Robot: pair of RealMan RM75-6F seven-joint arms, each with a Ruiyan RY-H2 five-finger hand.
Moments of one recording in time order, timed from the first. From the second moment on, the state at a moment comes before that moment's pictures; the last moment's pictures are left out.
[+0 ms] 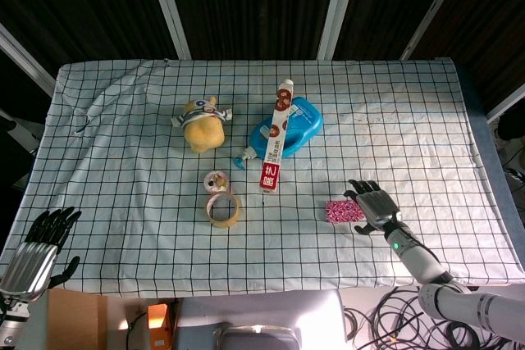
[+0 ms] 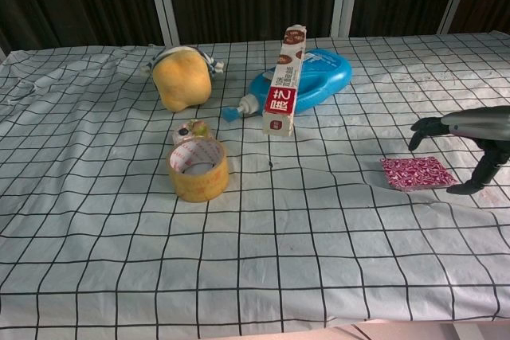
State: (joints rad) left arm -0.12 -1.10 0.04 -1.58 1.60 1.44 0.03; right arm 0.65 -1.32 0.07 -1.52 -0.94 0.73 -0.40
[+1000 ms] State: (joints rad) left arm -0.12 -1.11 0.04 -1.59 1.60 1.43 0.04; right arm 0.71 -1.37 0.03 -1.51 -0.86 0.77 -0.43
